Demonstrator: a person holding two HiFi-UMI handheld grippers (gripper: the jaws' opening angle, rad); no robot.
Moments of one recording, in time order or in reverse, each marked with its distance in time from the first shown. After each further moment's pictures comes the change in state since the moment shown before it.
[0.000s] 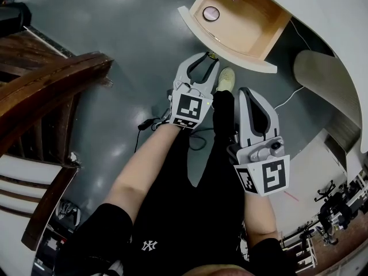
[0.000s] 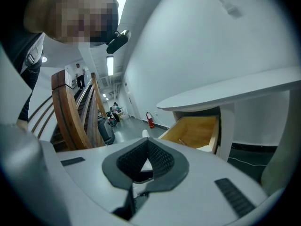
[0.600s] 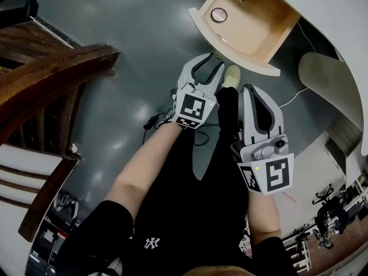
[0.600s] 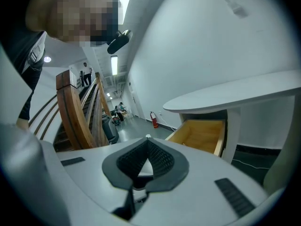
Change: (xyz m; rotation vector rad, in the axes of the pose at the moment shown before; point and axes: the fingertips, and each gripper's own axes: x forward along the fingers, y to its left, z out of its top) left arm -0.026 -0.005 -0.007 0.001 0.025 -0.019; right arm -0.001 0.022 0.009 -0.022 0.010 0.044
